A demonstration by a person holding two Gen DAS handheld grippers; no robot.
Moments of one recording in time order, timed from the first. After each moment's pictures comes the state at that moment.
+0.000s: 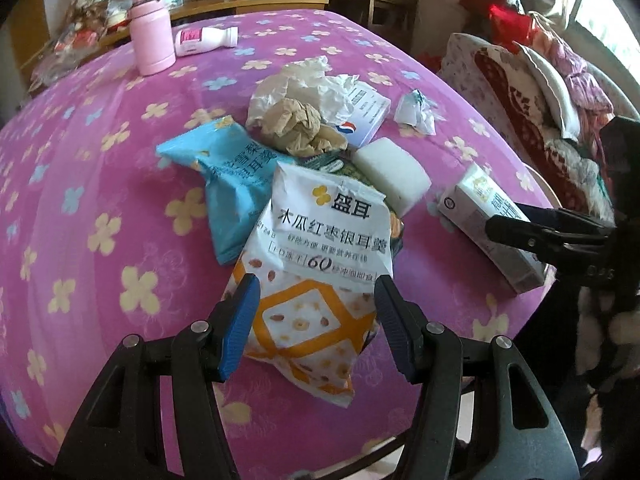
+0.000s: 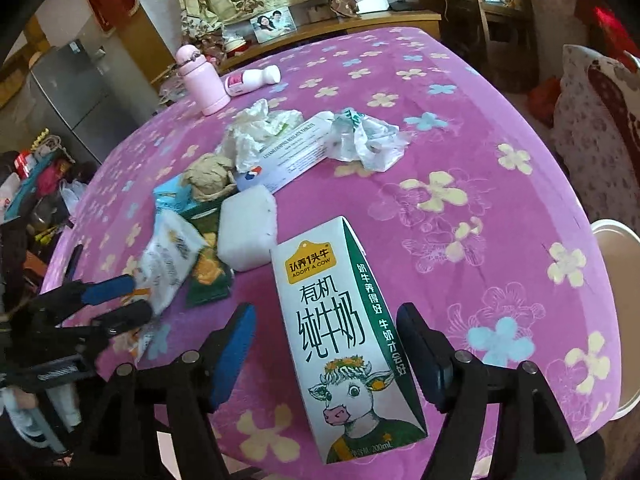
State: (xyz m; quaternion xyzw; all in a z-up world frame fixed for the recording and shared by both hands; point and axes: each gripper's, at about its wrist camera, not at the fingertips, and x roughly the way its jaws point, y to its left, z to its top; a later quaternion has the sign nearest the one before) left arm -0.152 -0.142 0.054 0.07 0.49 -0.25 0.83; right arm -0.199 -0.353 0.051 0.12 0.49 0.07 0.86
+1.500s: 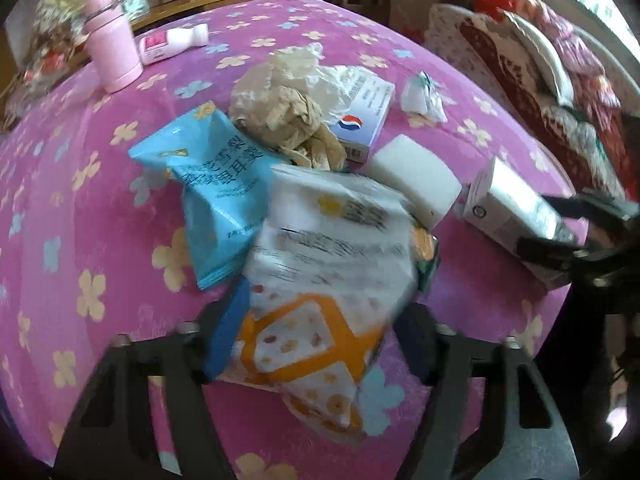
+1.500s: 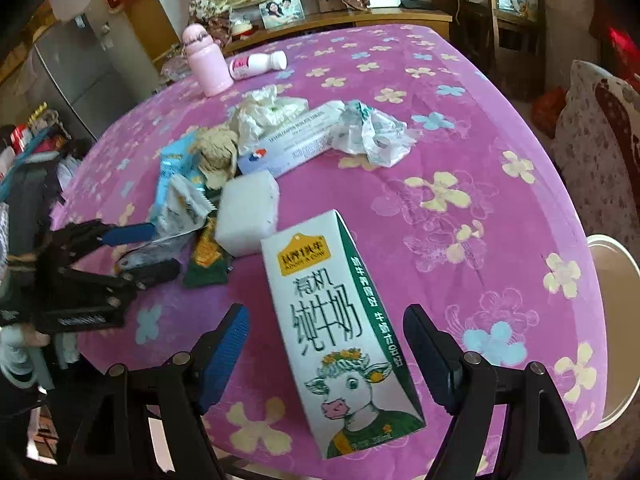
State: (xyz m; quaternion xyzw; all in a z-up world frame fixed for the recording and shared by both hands) left arm -0.113 -0.147 0.039 0.11 0.51 -0.28 0.81; right arm -0.196 -0.343 0.046 0.07 0.52 0.07 0.85
